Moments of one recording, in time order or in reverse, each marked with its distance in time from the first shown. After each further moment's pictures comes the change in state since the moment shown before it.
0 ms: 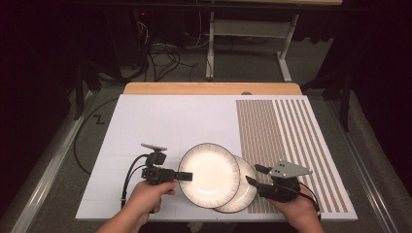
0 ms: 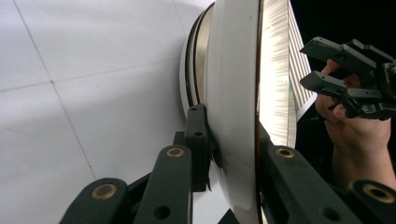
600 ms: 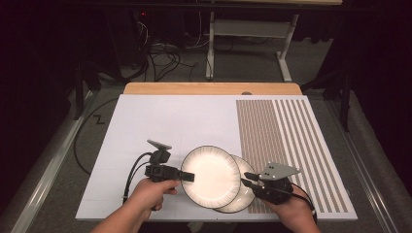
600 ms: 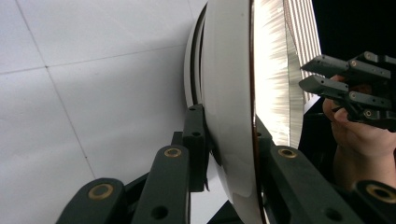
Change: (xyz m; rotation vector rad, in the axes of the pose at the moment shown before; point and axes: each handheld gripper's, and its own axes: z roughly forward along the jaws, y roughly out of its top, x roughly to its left) left arm -0.004 0.009 0.008 0.102 0.032 -0.056; right arm 0.014 0.007 0.009 0.075 0.063 -0.053
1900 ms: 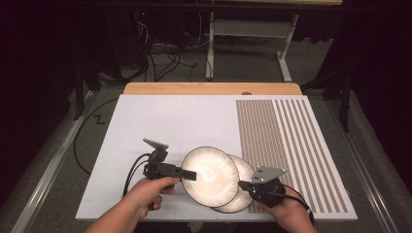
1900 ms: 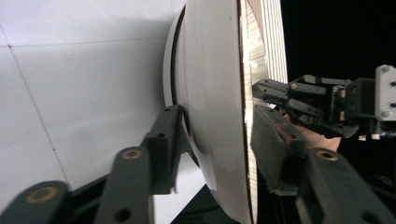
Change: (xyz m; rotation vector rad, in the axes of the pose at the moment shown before) left arm 0.010 0.003 -0.001 0.030 -0.122 -0.103; right arm 0.011 -0.001 0.017 0.135 0.034 -0.052
